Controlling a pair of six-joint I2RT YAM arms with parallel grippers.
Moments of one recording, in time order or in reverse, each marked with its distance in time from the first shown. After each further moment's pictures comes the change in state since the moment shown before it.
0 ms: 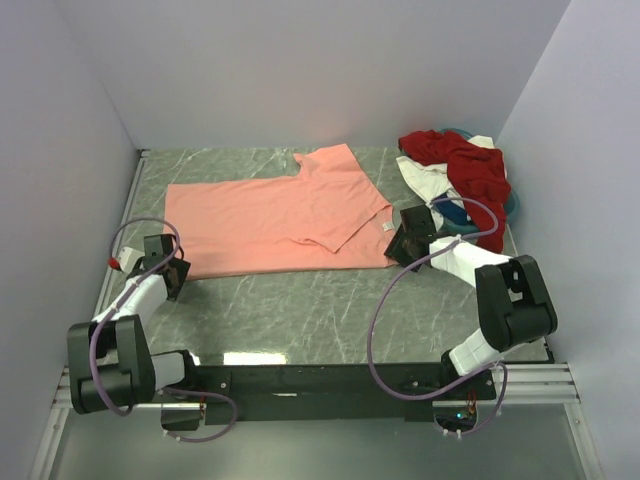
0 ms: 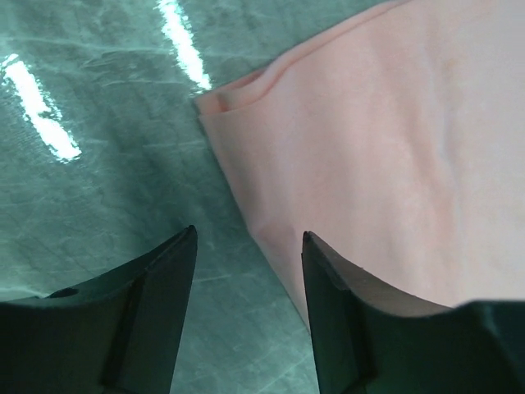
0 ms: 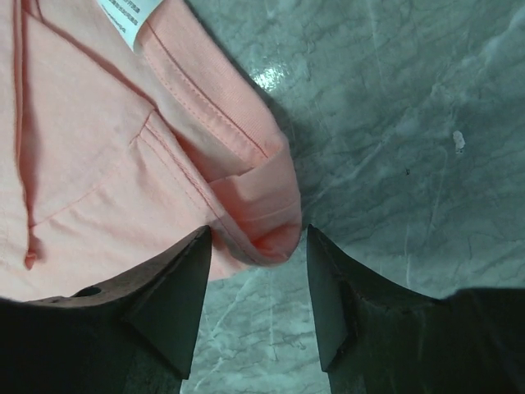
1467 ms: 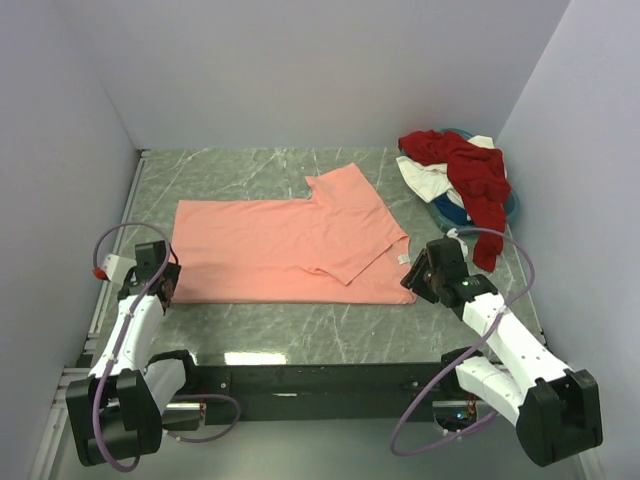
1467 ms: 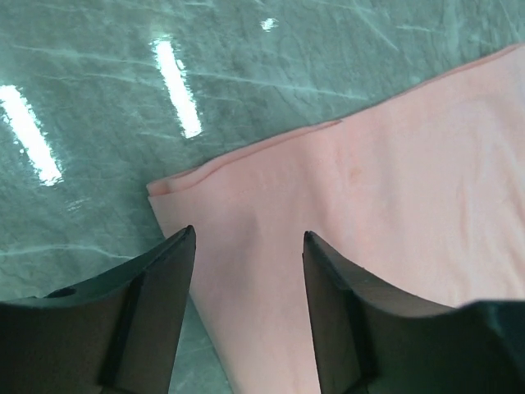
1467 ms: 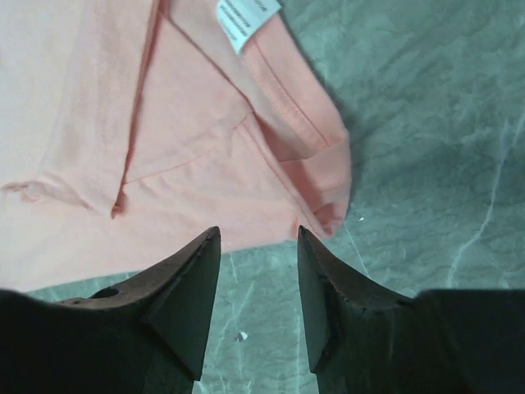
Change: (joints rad) left arm 0.008 -0.242 -0.017 -0.175 -0.093 -0.058; right arm 0.001 -0.625 -0.267 -0.261 -0.072 0.014
